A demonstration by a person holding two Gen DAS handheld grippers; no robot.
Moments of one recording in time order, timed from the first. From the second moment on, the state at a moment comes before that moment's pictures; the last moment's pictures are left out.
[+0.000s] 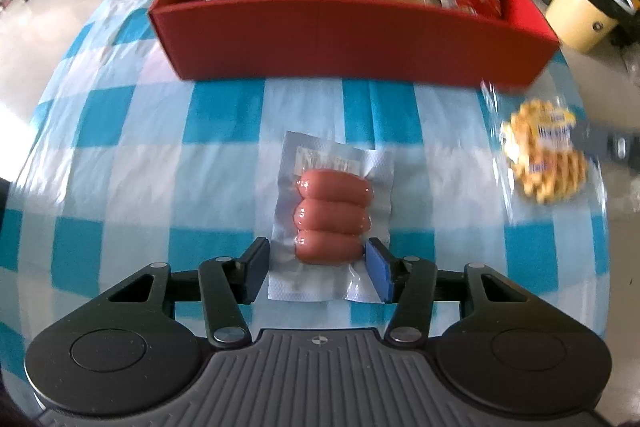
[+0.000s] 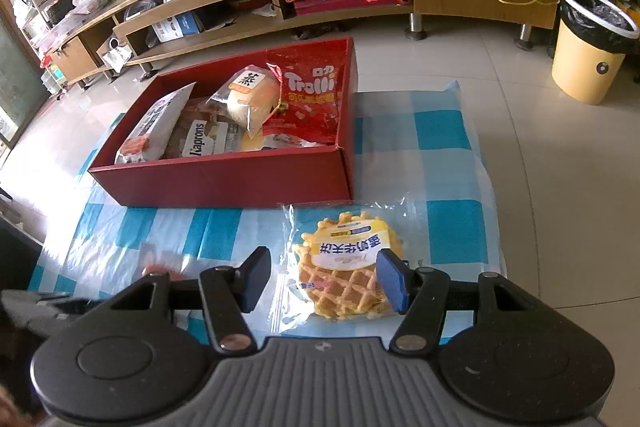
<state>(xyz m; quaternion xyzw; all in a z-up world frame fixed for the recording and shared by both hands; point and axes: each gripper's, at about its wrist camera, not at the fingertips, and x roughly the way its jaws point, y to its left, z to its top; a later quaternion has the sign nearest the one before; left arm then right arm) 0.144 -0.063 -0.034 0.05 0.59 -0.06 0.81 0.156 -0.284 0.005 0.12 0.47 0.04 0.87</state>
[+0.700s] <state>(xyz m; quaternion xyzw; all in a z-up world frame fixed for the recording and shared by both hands) 0.128 -0.040 -0.005 0.06 0.55 -0.09 0.83 0.159 -0.282 -0.002 0.11 0.48 0.04 0.87</state>
